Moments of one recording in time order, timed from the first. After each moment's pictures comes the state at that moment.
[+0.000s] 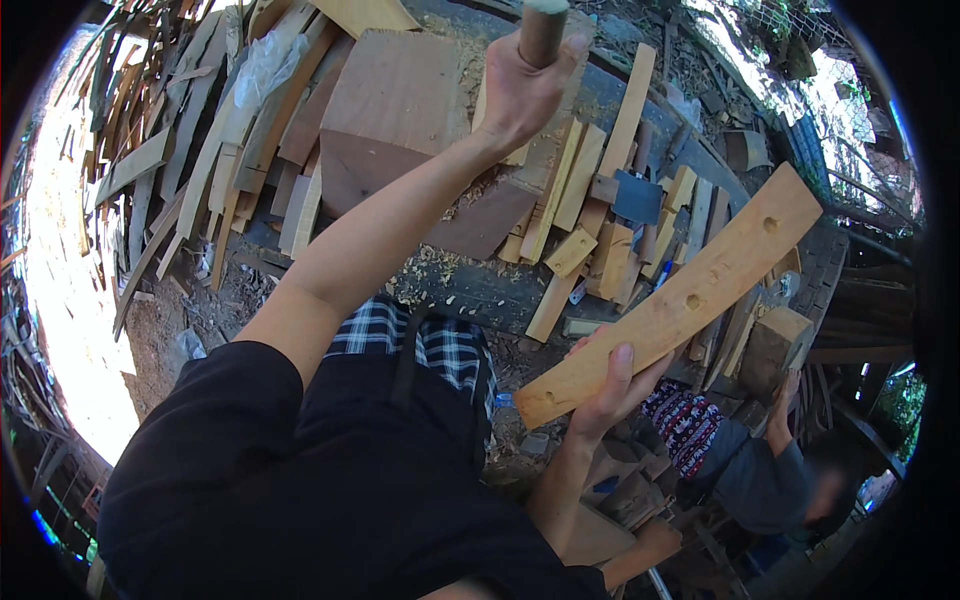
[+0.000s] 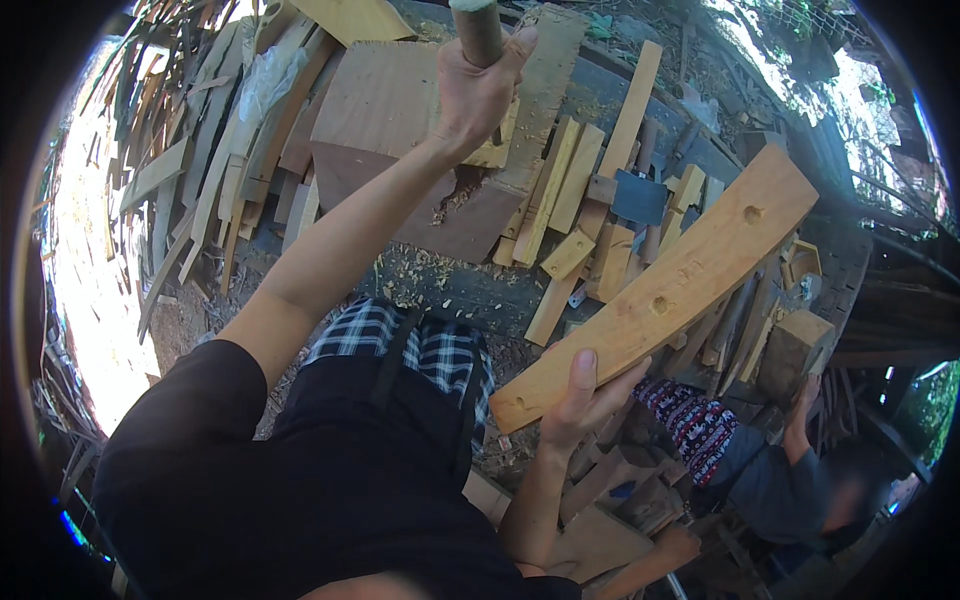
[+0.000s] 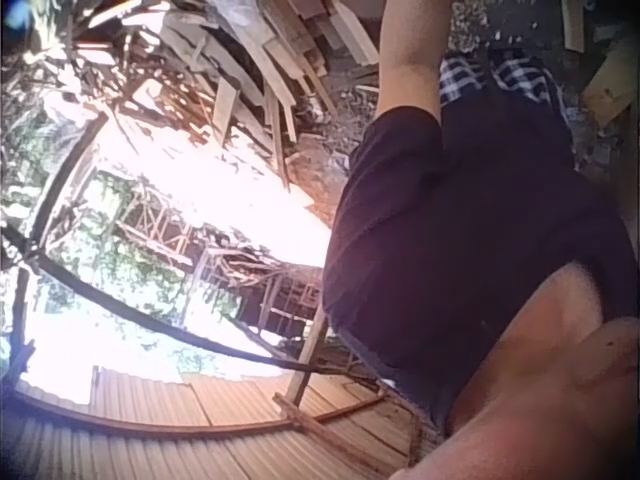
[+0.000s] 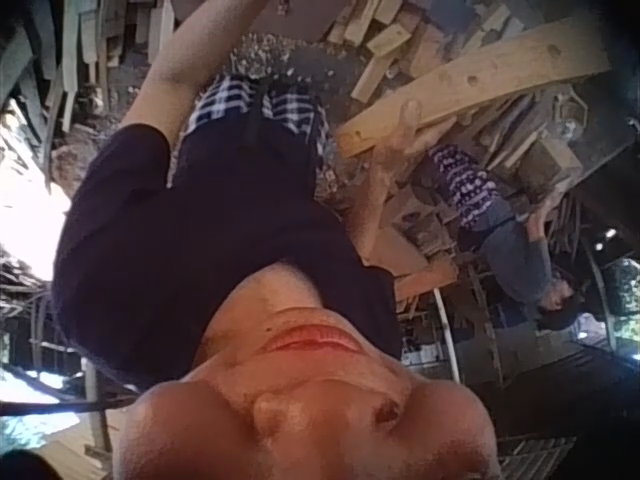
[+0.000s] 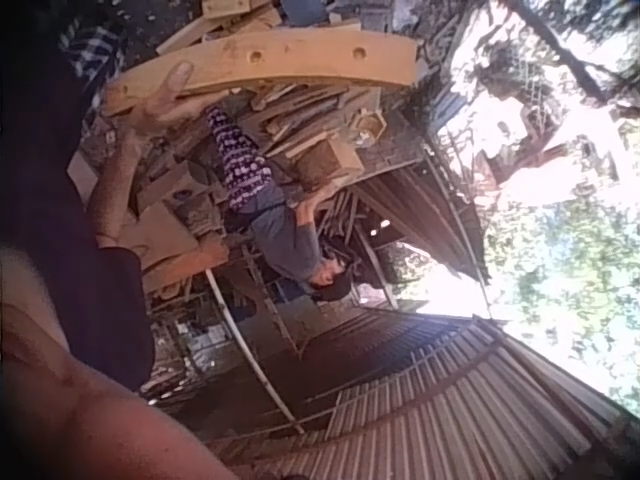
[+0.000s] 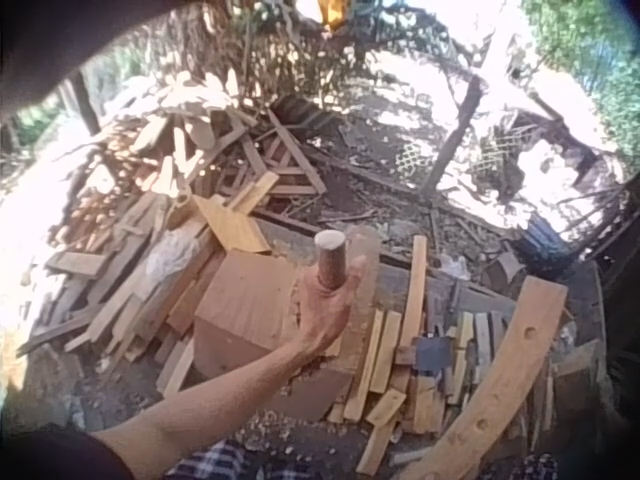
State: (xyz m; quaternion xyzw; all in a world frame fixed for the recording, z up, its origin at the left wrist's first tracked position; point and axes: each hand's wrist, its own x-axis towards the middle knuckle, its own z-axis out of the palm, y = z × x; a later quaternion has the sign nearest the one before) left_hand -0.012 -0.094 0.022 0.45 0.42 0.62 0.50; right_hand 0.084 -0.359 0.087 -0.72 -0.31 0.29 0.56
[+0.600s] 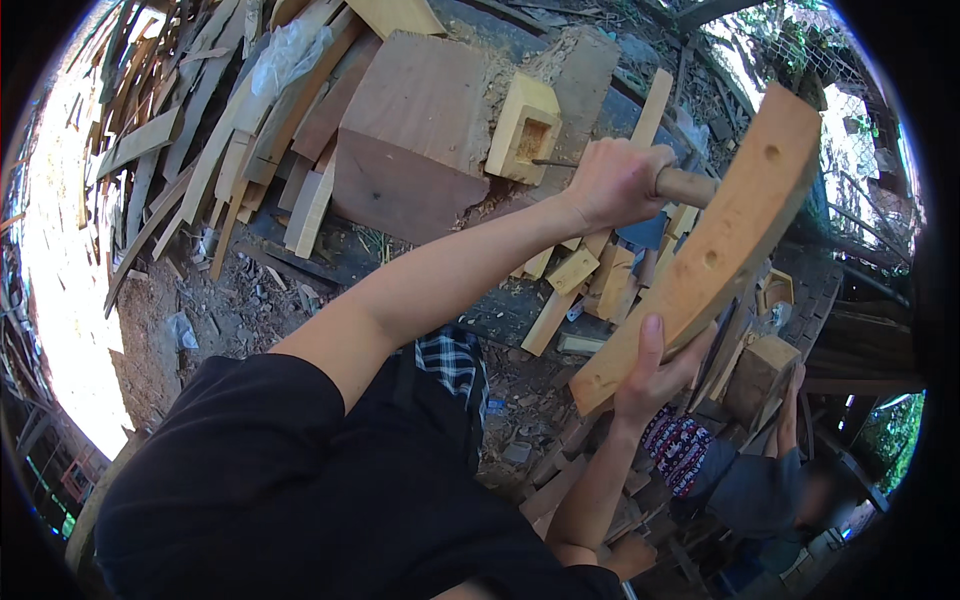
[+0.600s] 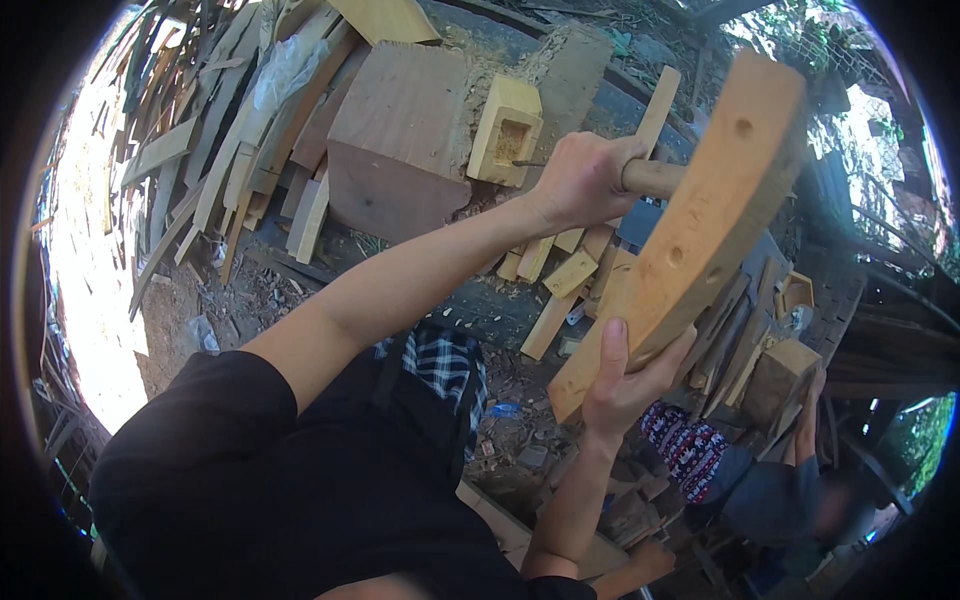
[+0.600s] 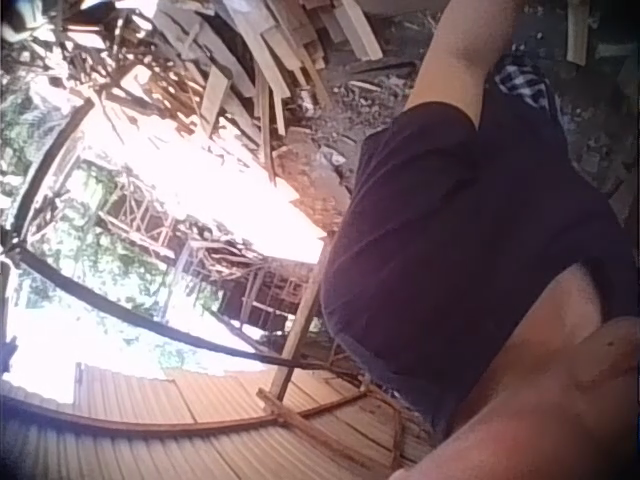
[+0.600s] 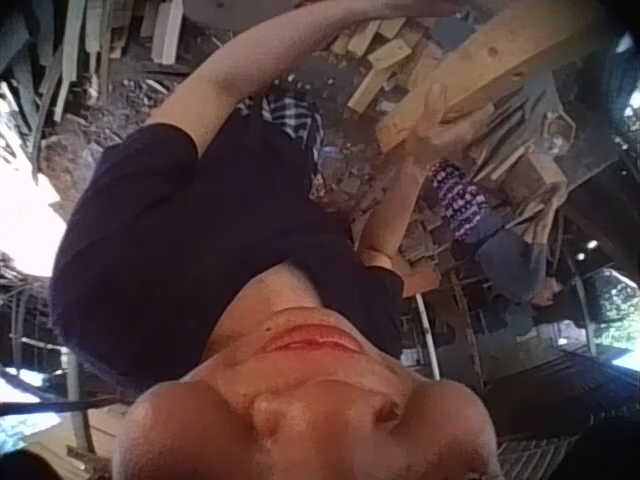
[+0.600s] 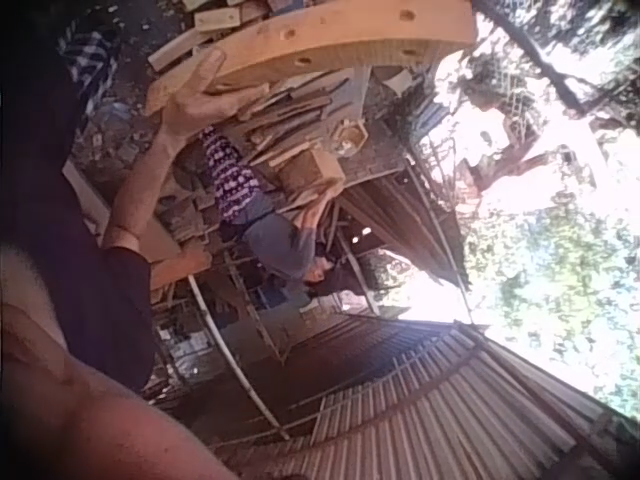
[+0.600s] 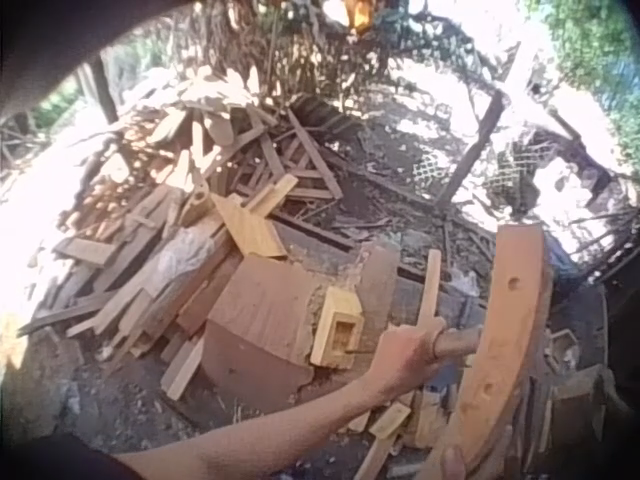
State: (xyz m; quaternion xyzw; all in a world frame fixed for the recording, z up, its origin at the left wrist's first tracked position) left_hand 0.046 -0.131 0.020 0.70 0.40 0.49 0.34; right_hand 0.117 -0.305 0.114 -0.74 -0.51 0.08 0.44
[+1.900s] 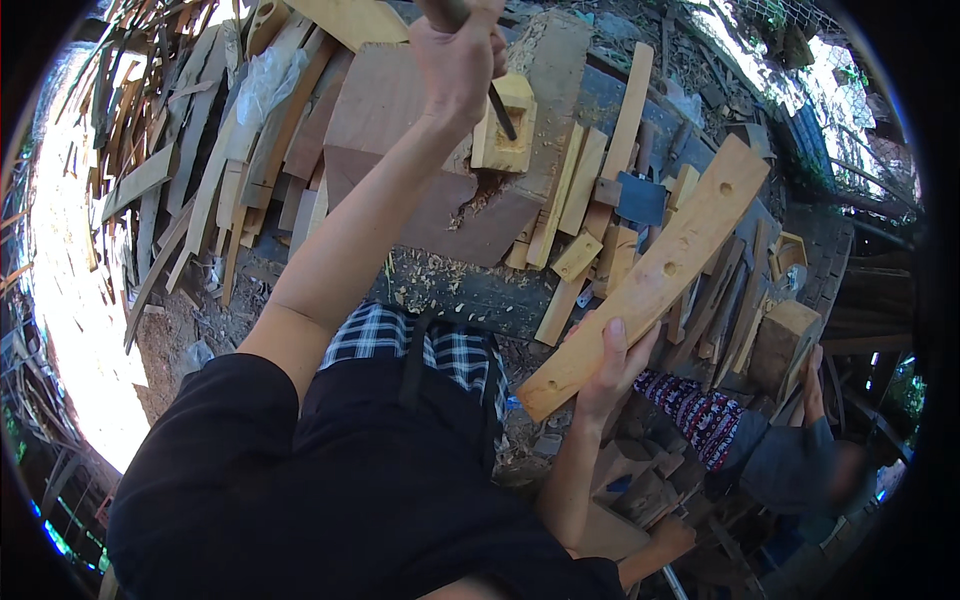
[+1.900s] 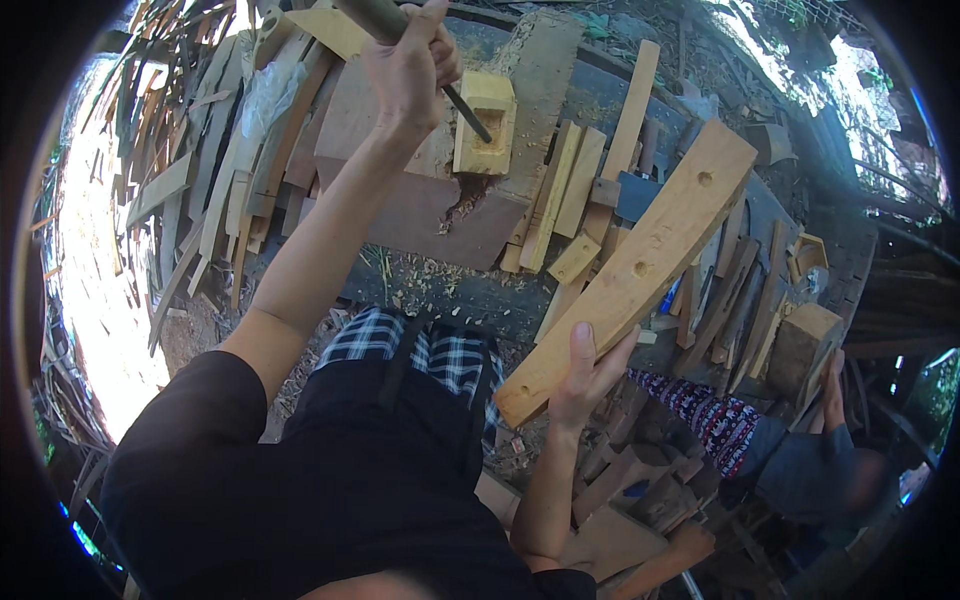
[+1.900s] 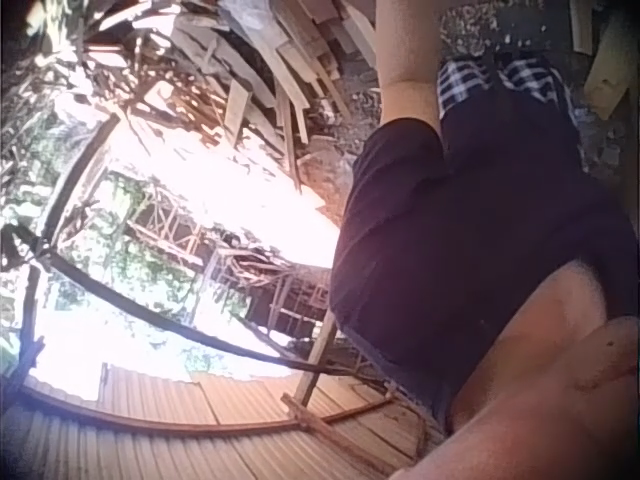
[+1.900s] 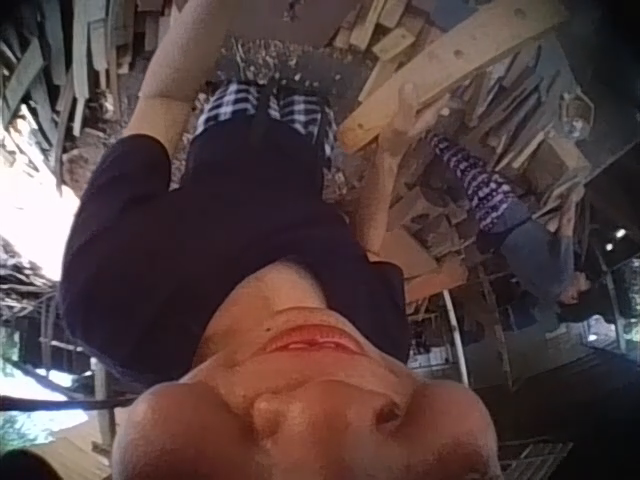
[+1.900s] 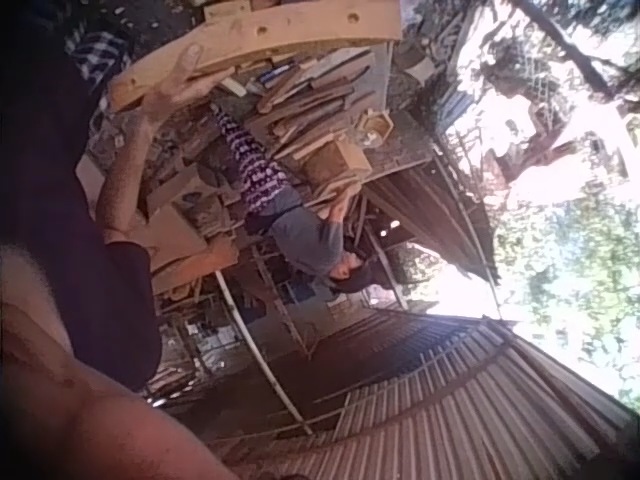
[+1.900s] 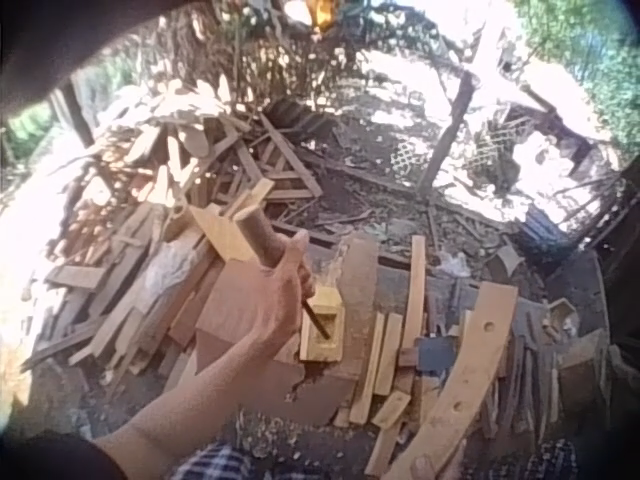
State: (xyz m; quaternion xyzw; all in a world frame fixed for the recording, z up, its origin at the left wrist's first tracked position) left_hand -0.061 -0.066 0.031 0.27 0.32 0.64 0.64; right_hand 0.097 -0.352 0.056 -0.73 -0.33 0.30 0.51
